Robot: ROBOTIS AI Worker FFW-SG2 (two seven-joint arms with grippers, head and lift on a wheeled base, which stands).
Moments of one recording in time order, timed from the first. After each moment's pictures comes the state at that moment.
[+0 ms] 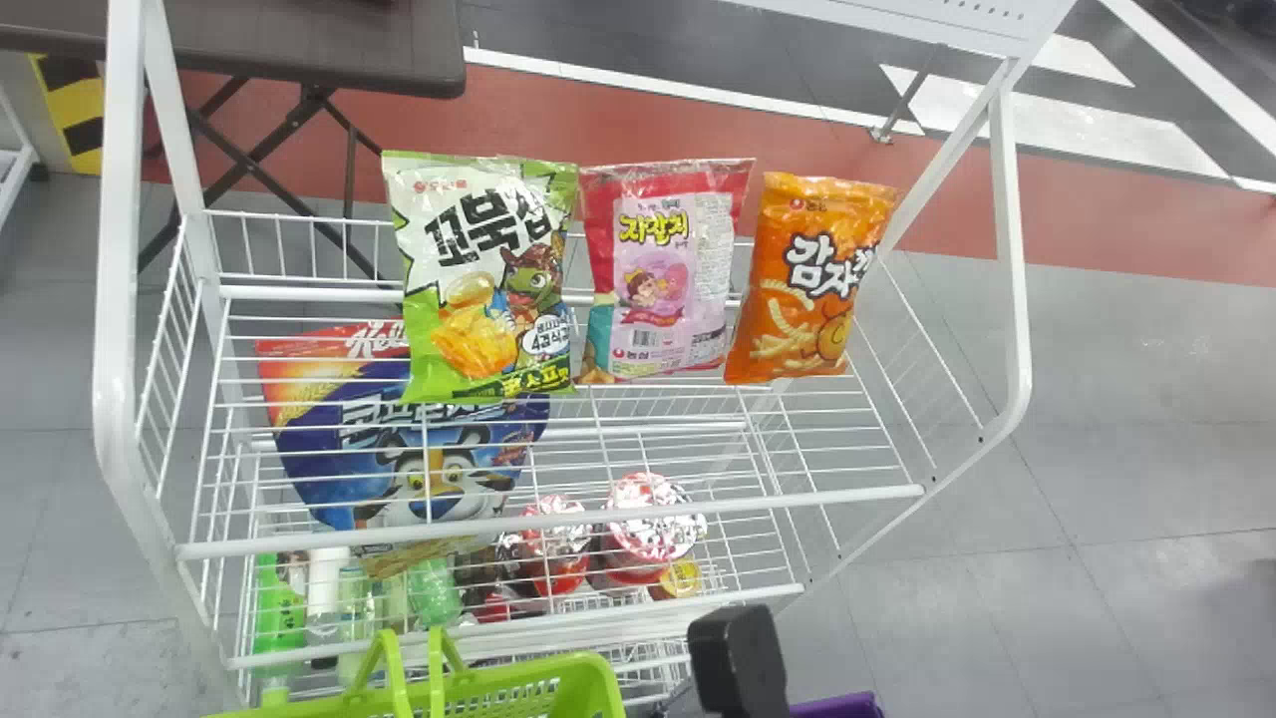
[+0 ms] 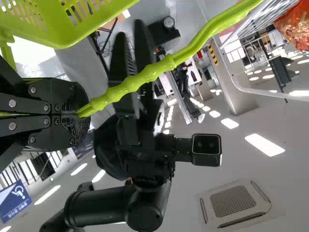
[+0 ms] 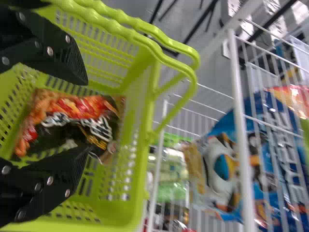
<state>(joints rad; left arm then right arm) 0.55 0.08 -0.09 -1.82 0.13 0.84 -1.57 0.80 -0.16 0.02 -2.52 -0.21 1.12 0.32</state>
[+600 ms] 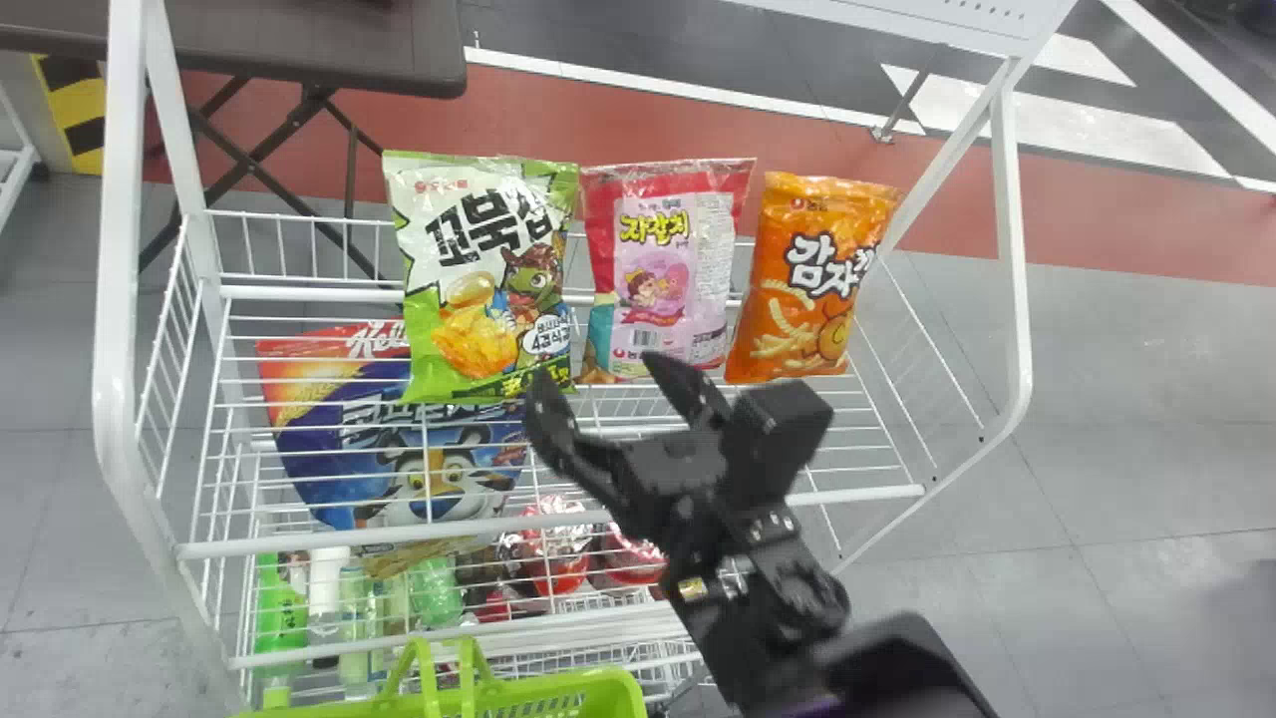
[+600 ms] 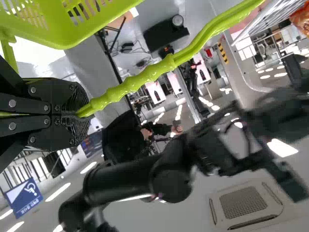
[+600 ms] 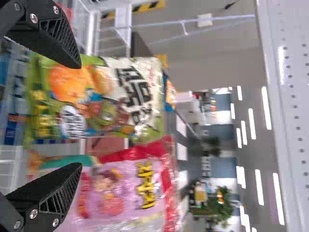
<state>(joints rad) 0.54 0.08 -0.13 -1.82 0.09 0.85 -1.57 0.40 -0.11 0.13 -2.07 -0.10 0.22 0.06</state>
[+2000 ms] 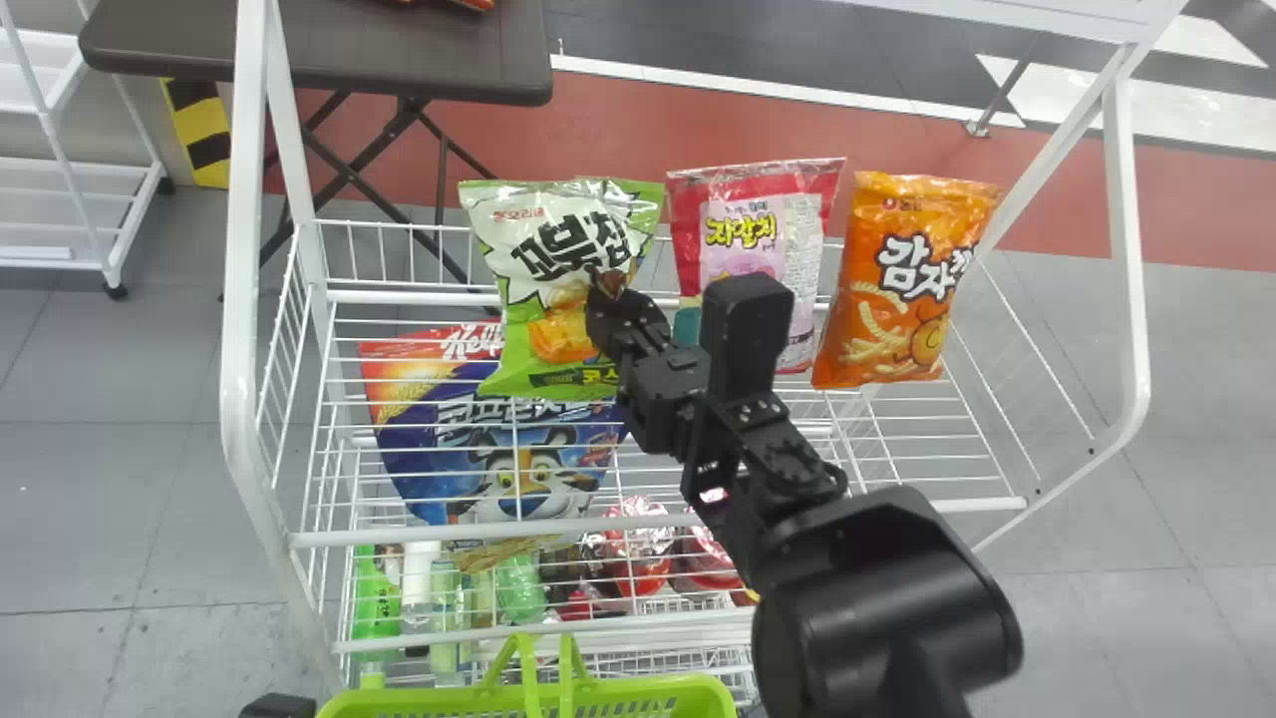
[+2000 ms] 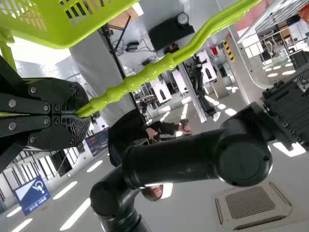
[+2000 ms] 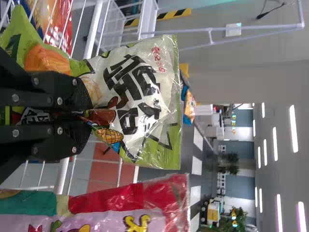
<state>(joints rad) 0.52 0.09 -0.15 -1.82 0.08 0.85 -1.57 0.21 -0.07 0.17 -1.95 -0.01 0.39 0.14</state>
